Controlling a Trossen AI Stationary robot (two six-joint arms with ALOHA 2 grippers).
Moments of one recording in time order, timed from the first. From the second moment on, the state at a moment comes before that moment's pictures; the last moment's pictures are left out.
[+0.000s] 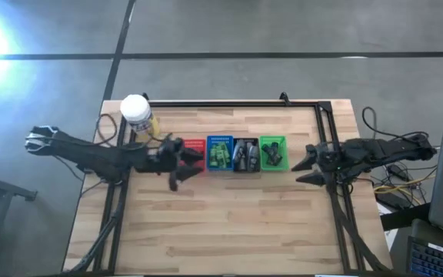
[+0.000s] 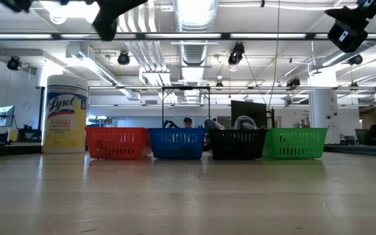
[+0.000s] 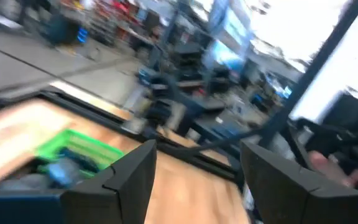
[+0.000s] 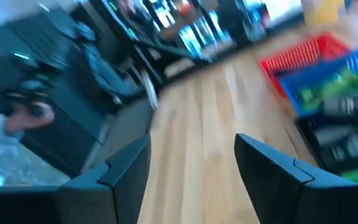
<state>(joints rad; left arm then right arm) -0.17 0.98 0.61 0.46 -0.21 -0.46 0.22 0.37 0.49 -0.34 -0.03 0.60</state>
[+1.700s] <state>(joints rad) 0.12 0.01 0.01 0.01 0.02 -0.46 0.21 0.00 0.01 0.22 0.24 0.34</state>
